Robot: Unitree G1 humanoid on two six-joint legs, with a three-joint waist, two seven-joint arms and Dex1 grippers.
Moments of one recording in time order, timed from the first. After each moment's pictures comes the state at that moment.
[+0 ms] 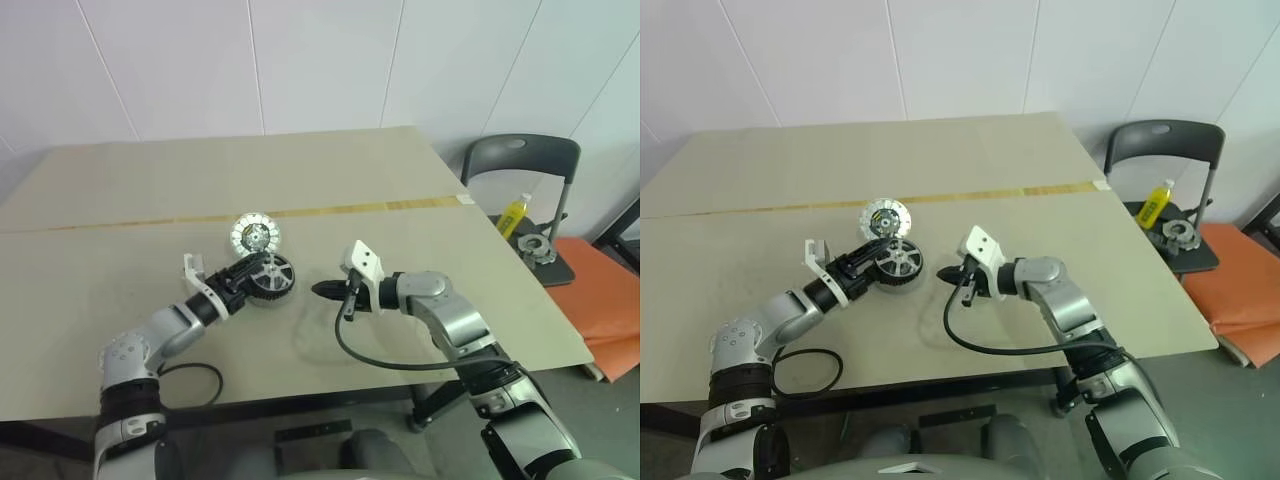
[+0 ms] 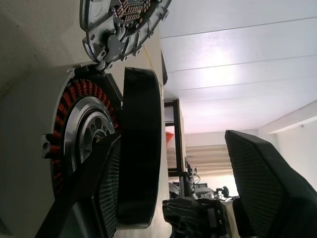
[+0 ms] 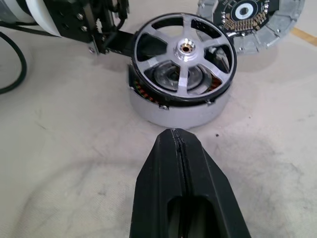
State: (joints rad) left arm -0.30 0.26 0.45 0.27 -1.52 1.11 -0.05; right arm -0.48 -0.33 0.30 0.14 0.18 0.40 0.94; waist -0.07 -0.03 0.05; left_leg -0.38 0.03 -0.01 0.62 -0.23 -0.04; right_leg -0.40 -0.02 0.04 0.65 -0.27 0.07
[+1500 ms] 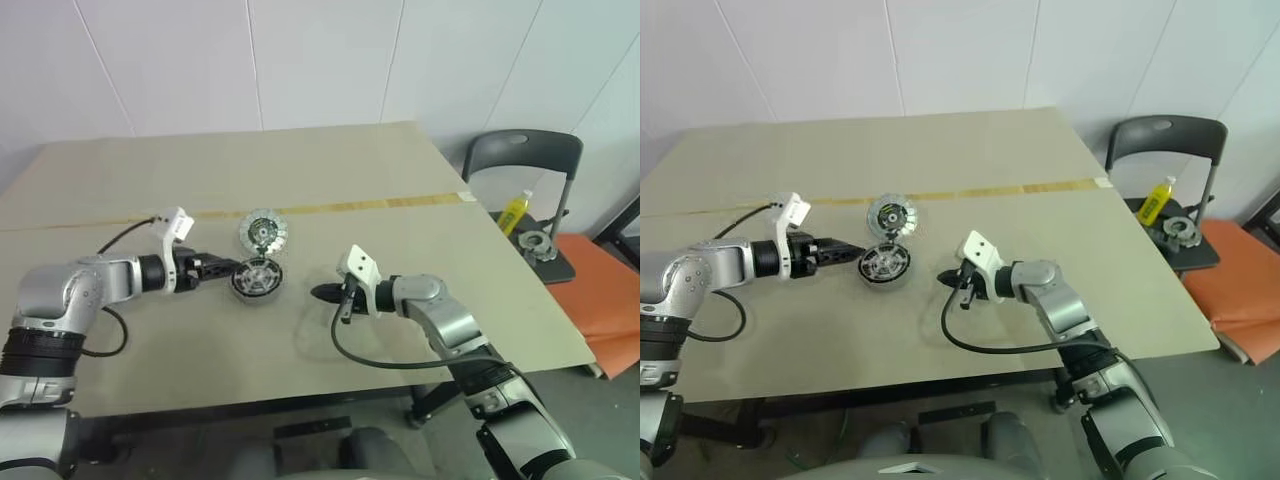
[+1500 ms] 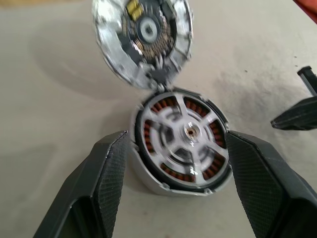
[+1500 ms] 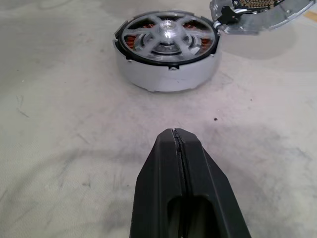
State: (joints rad) left arm -0.48 0.83 0.02 0.09 -0.74 0.97 -0.71; right arm -0.48 -0.31 0.31 0.20 0.14 0.36 0.94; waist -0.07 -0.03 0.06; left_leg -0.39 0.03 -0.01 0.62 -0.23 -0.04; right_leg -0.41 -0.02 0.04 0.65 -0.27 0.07
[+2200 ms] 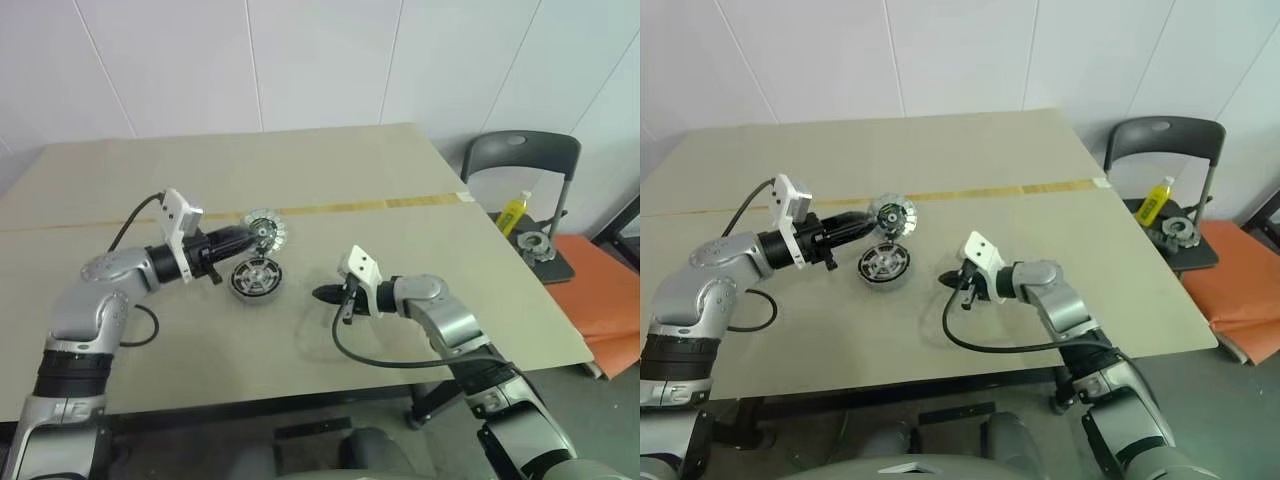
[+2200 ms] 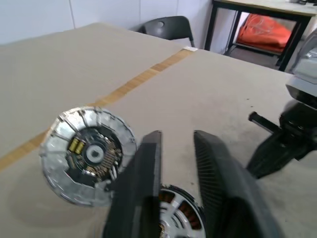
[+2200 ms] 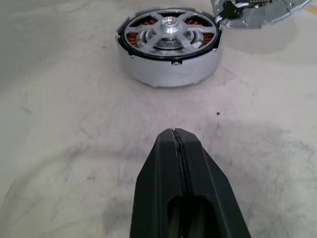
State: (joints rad) left arm -0.34 0.66 0.09 -0.01 -0.58 0.48 -0.90; right arm -0.49 -0.31 0.30 0.20 0.14 0.39 0.96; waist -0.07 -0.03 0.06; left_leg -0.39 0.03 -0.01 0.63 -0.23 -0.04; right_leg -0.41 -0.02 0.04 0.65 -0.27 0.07
